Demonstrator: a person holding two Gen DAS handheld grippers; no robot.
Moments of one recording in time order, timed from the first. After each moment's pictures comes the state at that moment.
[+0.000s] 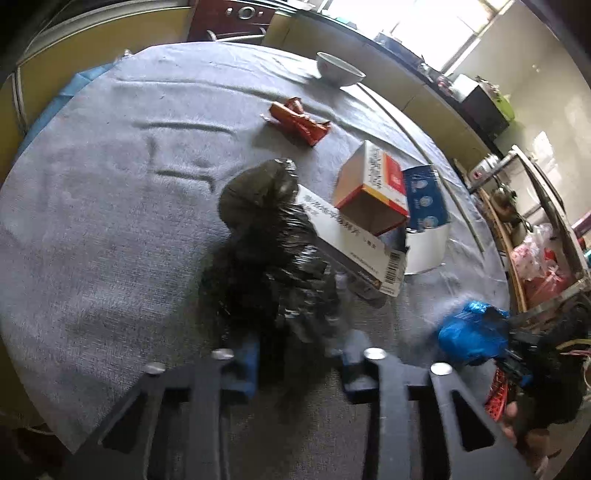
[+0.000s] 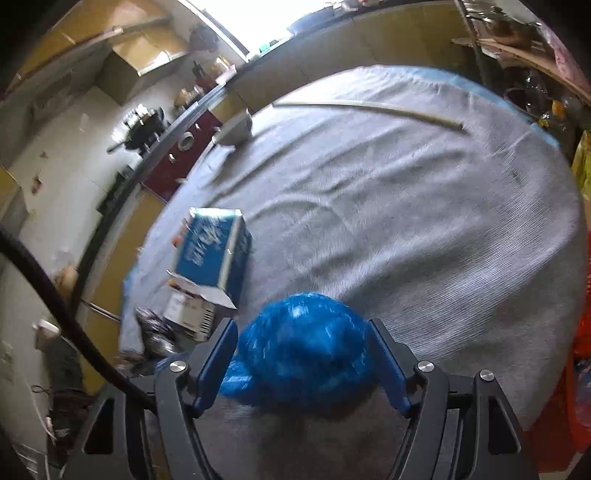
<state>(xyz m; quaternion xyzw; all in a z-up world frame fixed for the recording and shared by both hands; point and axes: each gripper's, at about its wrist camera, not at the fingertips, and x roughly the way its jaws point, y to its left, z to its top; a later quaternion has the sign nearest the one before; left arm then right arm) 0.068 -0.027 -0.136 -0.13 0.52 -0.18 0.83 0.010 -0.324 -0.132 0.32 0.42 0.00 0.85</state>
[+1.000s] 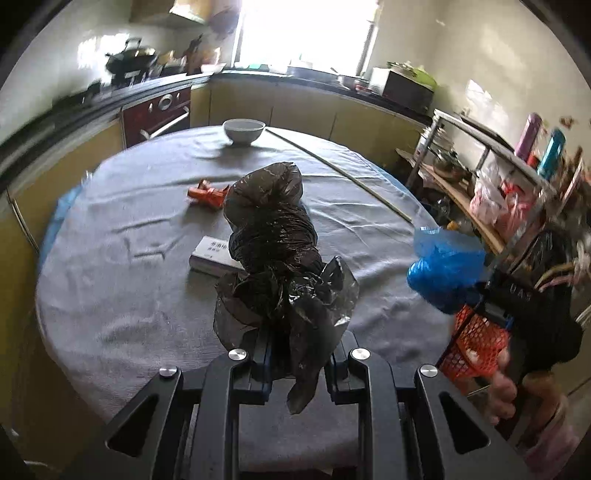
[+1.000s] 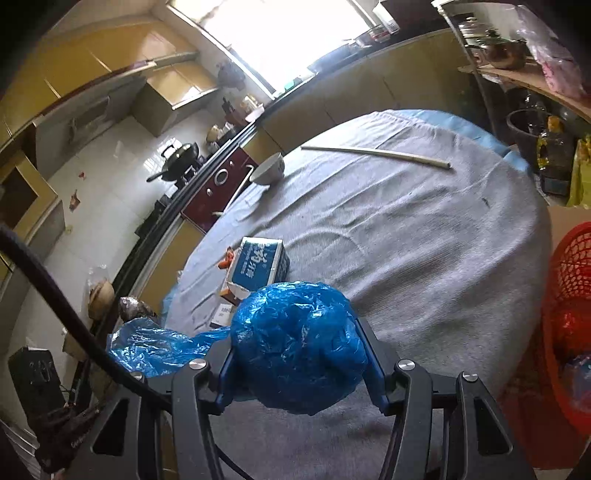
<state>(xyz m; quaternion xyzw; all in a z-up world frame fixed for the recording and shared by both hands) -0.043 -0.082 -0.037 0.02 0.40 -0.25 0.88 -0.065 -0.337 -0.085 0.34 0.32 0.03 0.88</state>
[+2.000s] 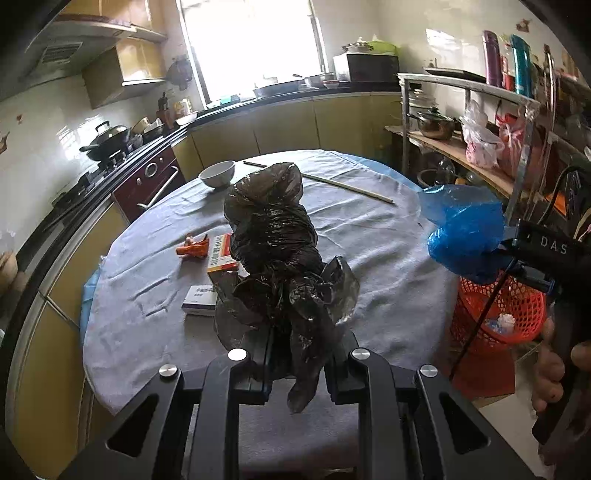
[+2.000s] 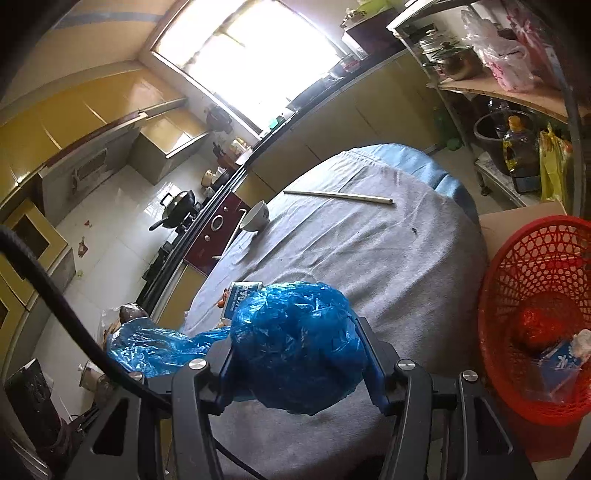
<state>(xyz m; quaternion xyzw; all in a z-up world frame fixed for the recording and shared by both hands) -0.100 -0.177 -0.016 0.18 0.34 -0.22 0.90 -0.137 -0.397 -0.073 0.39 0.26 -0.01 0.89</state>
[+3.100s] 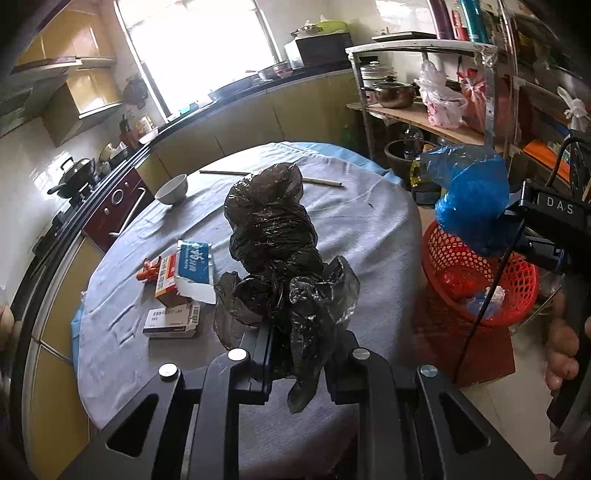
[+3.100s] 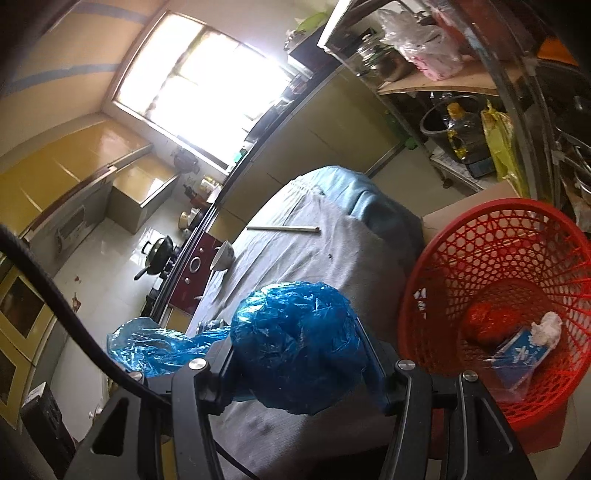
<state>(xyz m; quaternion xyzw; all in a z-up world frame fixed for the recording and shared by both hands) -0.127 -0.255 -0.031 0.26 0.34 -0.25 0.87 -0.189 -0.476 -0.105 0.46 0.22 -0.06 0.86</state>
